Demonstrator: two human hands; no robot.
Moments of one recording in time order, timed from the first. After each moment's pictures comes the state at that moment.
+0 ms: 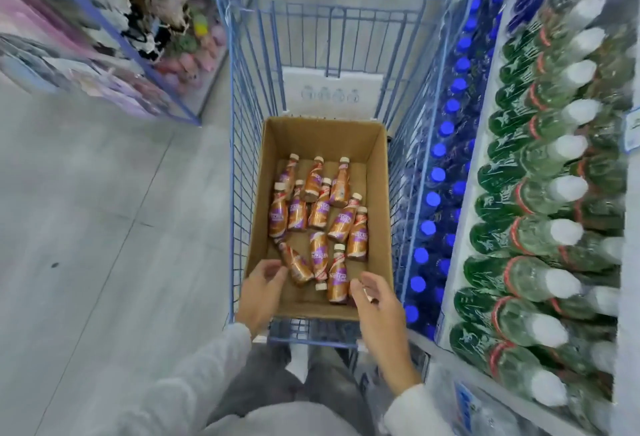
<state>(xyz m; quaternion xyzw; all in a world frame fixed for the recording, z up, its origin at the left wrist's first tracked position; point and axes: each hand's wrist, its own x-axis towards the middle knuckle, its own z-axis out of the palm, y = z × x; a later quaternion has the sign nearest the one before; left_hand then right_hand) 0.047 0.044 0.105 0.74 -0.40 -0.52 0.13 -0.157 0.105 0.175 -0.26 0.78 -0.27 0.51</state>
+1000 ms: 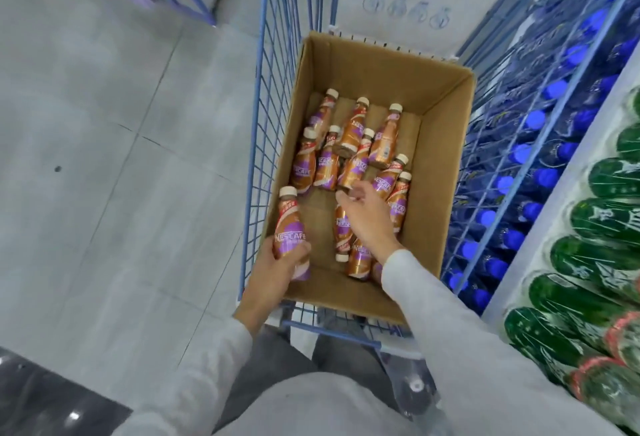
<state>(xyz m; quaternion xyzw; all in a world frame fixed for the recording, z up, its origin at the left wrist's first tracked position) 0.058 0.024 0.079 0.75 -0.16 -0.62 0.14 -0.116 -0.057 0.031 -0.33 0.73 -0.11 0.59</state>
